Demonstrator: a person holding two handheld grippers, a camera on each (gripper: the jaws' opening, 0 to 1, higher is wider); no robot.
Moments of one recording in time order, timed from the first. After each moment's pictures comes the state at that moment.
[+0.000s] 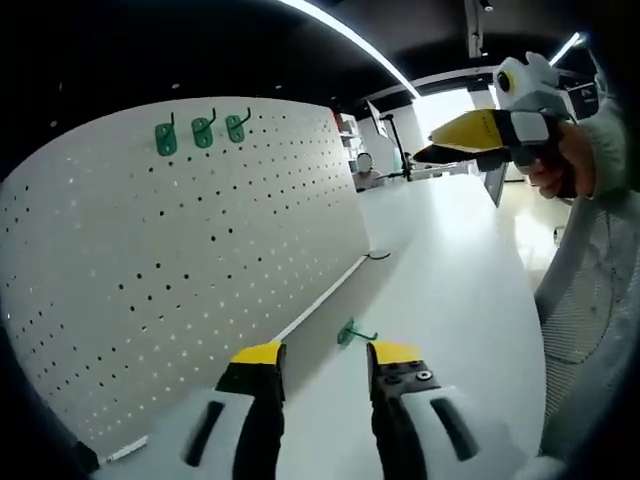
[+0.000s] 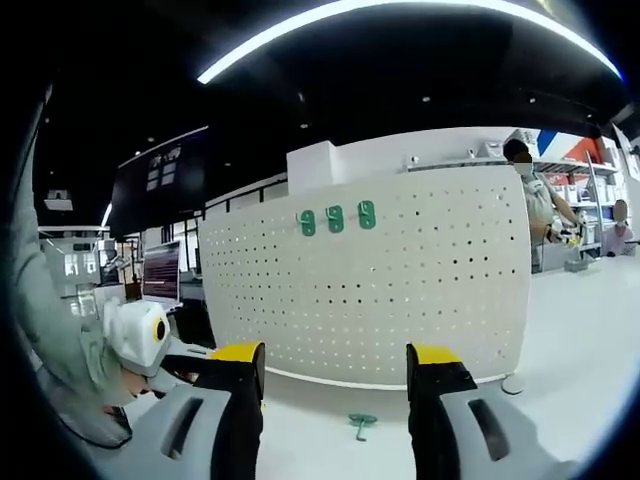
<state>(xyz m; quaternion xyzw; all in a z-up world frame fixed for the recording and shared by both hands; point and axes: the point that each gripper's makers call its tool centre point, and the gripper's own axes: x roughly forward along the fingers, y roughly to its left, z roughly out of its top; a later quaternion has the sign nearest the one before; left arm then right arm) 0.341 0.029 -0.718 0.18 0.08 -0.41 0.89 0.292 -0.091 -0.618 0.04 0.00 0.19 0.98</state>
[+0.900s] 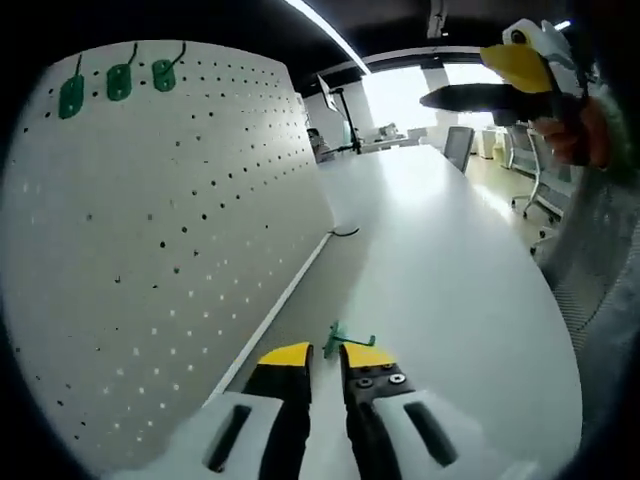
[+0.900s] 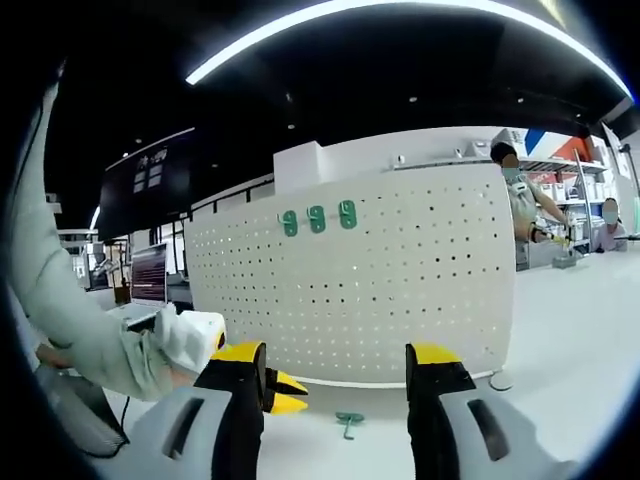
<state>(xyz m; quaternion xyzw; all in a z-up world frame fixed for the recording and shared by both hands) 0.386 -0.035 -0.762 0.25 0.13 -0.51 0.81 0.296 -0.106 -0.622 0.05 0.01 0.16 0.99</state>
